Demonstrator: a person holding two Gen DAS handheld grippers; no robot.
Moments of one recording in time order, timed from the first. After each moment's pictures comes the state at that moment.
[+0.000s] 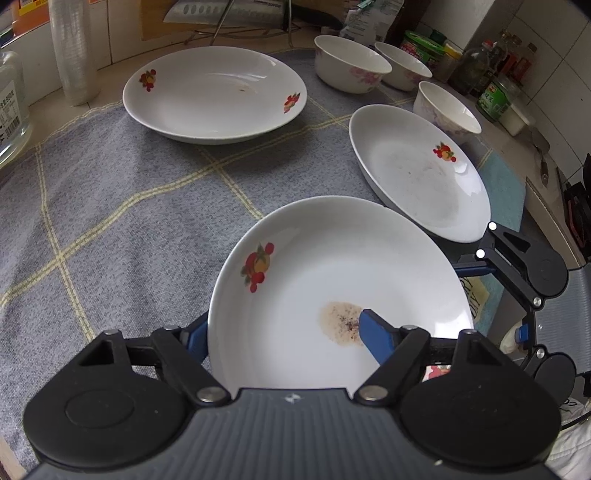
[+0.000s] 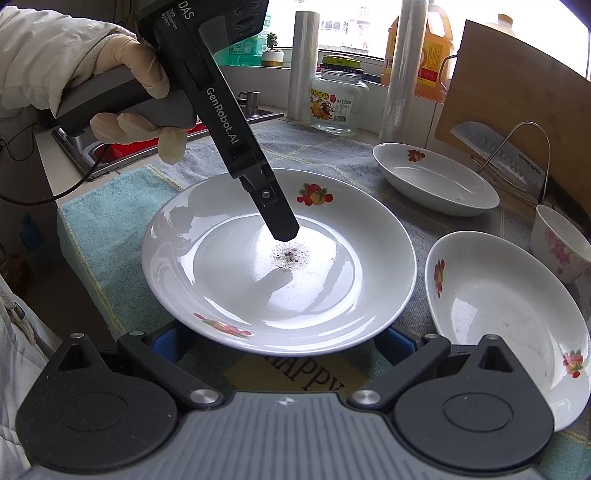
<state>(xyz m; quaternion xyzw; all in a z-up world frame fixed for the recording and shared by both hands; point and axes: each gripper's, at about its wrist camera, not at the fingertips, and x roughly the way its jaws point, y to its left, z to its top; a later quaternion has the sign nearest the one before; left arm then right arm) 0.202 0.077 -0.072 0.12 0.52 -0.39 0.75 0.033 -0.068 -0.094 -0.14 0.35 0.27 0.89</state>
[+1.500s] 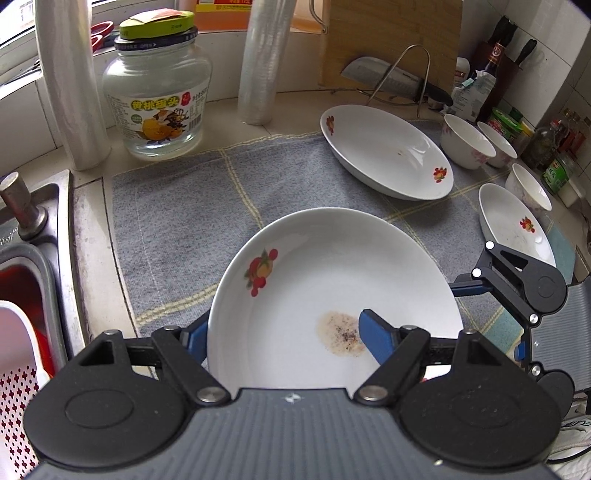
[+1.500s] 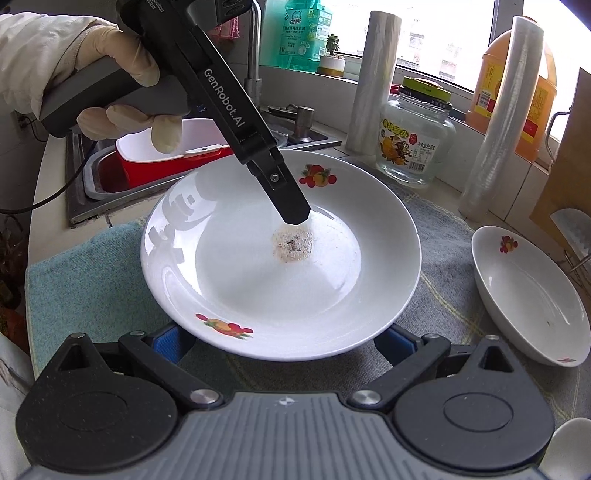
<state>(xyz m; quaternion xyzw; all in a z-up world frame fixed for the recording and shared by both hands) 0.270 0.207 -0.054 0.07 0.49 -0.30 0.82 0.139 0.043 -0.096 -0.18 0.34 0.33 0.86</state>
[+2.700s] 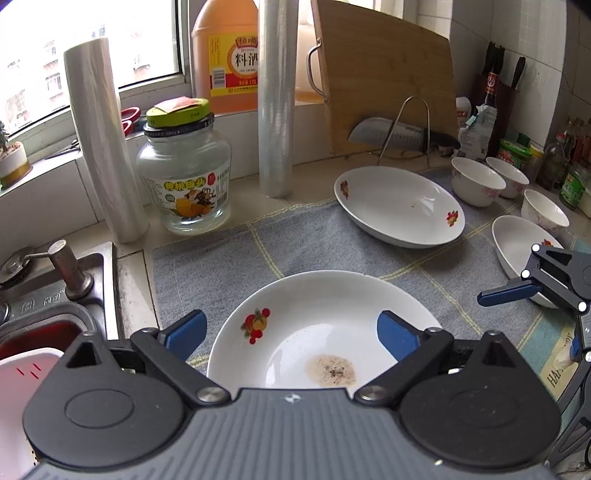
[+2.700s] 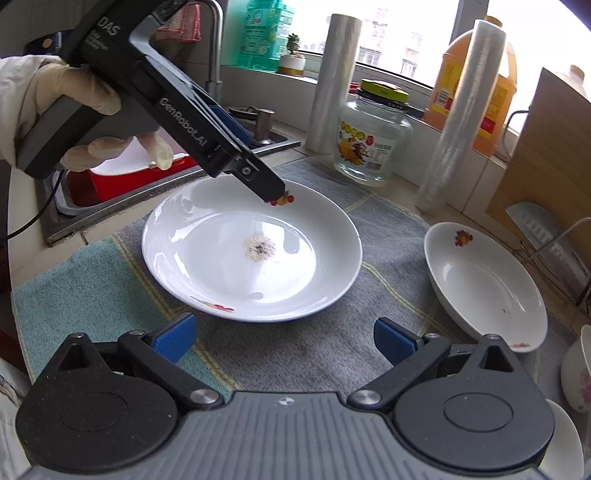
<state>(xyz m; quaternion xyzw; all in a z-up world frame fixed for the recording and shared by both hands) 0.237 0.204 -0.033 0.10 0.36 -0.26 0.89 0.126 0.033 -0.071 -0.18 0.35 0.26 0.88</state>
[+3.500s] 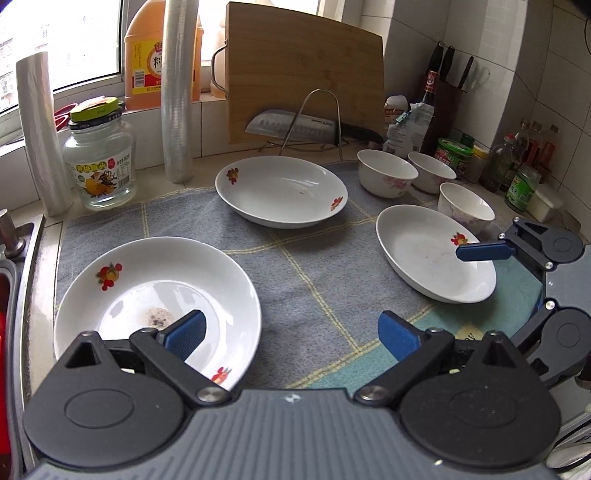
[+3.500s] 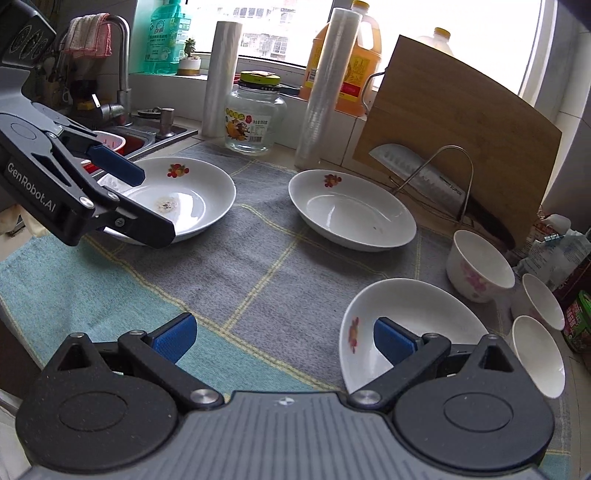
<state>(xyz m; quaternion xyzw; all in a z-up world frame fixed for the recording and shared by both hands) 0.138 0.119 -0.030 0.06 0.37 -0.30 0.88 0.049 -0.056 -0.039 -0.16 0.35 0.12 0.92</state>
